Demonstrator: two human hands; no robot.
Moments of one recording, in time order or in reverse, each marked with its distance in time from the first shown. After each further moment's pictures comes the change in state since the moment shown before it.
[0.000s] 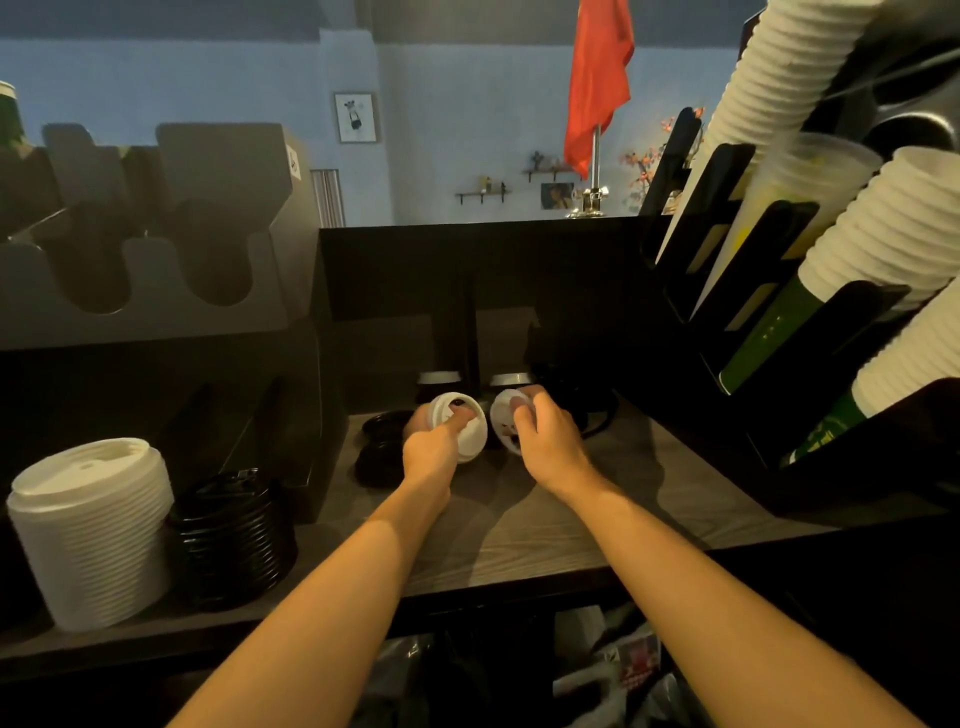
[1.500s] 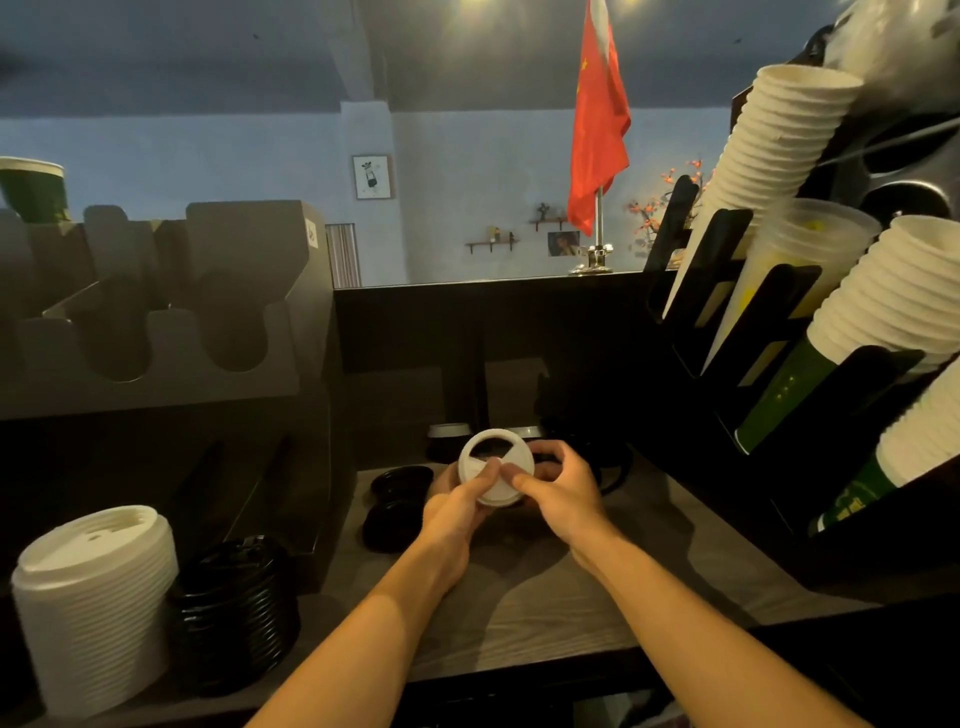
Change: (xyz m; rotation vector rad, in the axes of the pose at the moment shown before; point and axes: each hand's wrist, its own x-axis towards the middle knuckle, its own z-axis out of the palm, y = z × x) left_hand -0.008 0.000 -0.003 -0.235 -0.329 0.080; right_hand 0.002 -0.005 0.002 0.578 -0.003 0.176
